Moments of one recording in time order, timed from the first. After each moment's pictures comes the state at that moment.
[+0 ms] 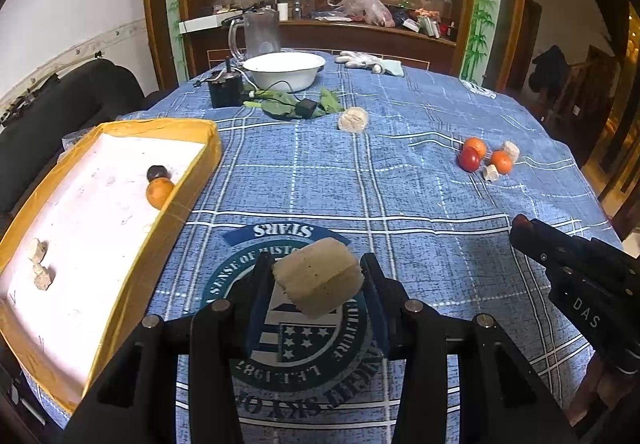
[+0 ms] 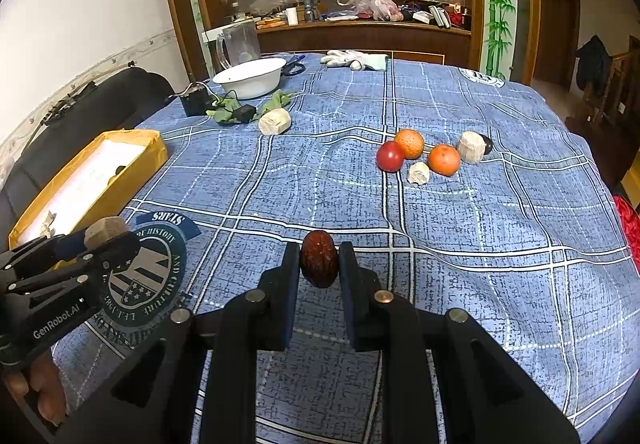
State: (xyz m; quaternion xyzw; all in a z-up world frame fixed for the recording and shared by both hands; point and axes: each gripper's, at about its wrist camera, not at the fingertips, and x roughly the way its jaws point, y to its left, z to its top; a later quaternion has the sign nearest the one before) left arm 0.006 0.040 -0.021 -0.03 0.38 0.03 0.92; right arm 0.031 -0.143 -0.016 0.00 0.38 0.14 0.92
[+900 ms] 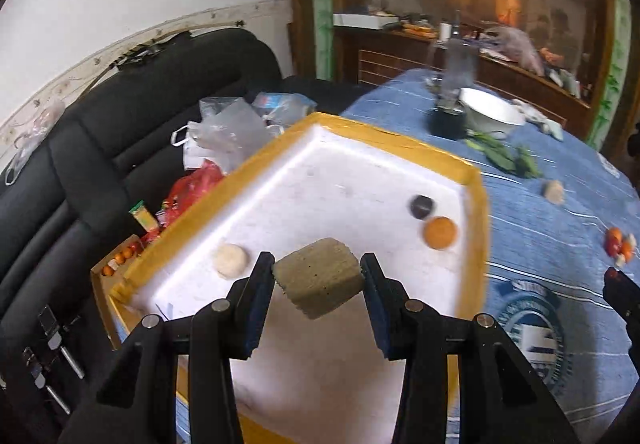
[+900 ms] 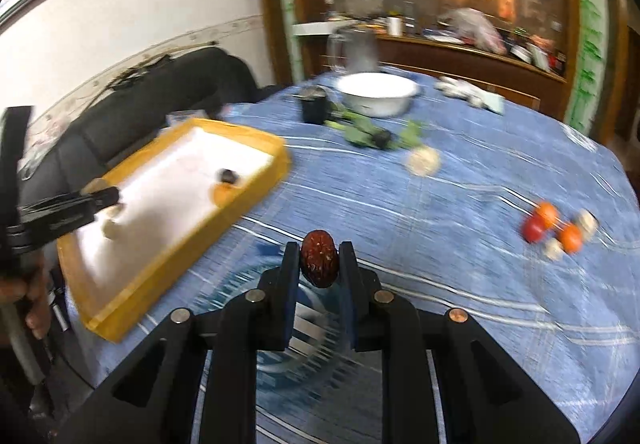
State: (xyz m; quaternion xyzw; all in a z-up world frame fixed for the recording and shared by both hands) left arm -0.013 0.230 0.004 -0.07 0.37 0.24 0.89; right arm 0.035 -0.007 0.013 -0.05 0.36 0.28 0.89
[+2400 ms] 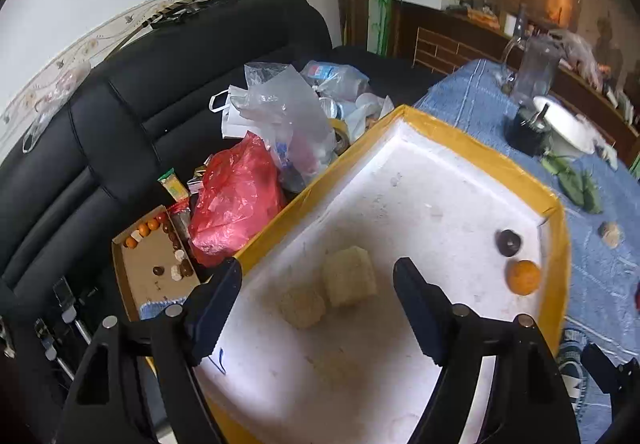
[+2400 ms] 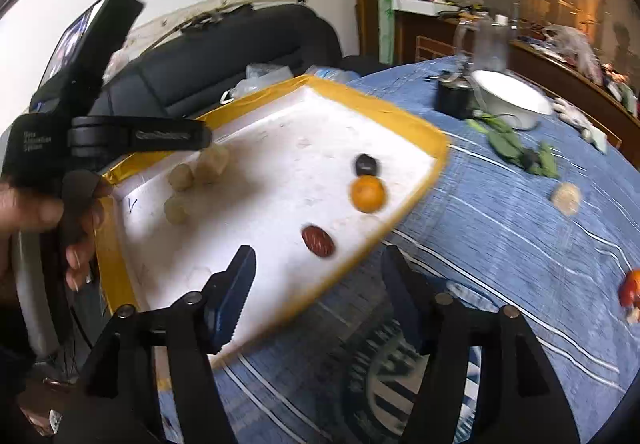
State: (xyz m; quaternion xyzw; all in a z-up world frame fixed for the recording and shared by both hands) left arm 0.002 0.297 0.002 -0.12 0.42 0.29 0.85; right arm 0.023 0.105 -0.009 -0.11 0.38 0.37 0.84
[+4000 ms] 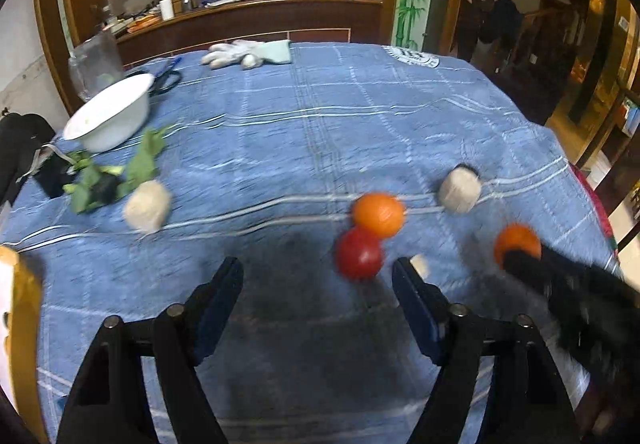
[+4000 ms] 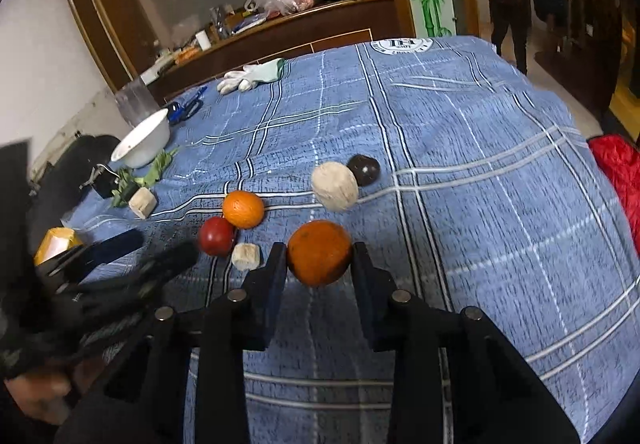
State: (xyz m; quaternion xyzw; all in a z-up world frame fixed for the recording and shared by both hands) left arm 0.178 -0.108 -0.038 0.02 0.43 -0.08 0.90; right arm 0.147 -0.284 -0.034 0.13 0.40 0.08 0.90
